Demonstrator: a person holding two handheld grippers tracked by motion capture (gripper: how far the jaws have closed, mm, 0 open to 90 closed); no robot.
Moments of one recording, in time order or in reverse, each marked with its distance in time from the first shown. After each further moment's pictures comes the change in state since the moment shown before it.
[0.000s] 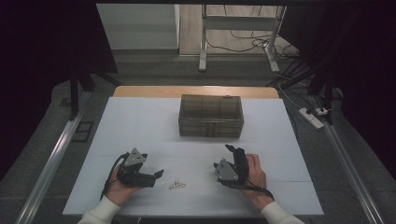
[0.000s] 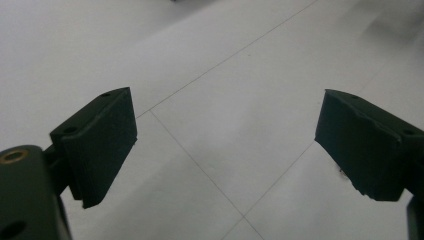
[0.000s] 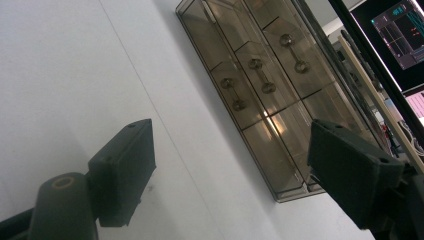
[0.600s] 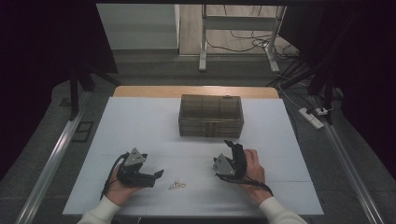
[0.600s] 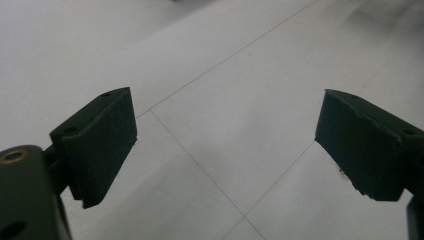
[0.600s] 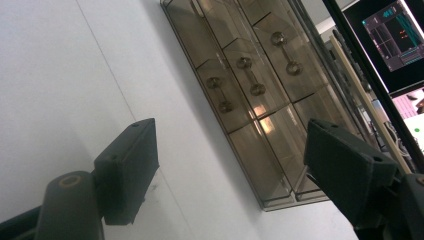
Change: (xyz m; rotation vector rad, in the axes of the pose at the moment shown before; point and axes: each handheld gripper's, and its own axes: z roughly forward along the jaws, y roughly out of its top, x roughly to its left) left arm 0.000 0.000 0.000 0.001 -0.001 0.001; right arm -0.007 0.002 0.014 0.025 -0.024 -0.050
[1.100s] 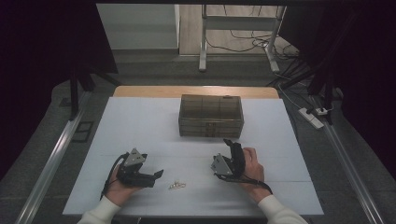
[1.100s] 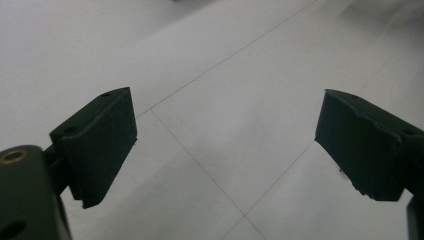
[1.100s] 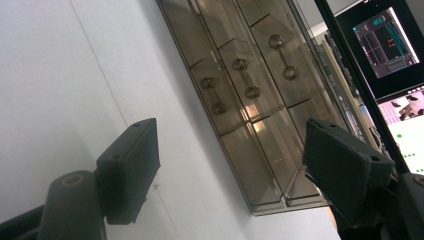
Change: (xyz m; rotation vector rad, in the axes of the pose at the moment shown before) left arm 0.000 0.000 0.000 0.000 0.001 0.000; right arm 0.001 0.002 0.006 0.007 -0.031 -0.049
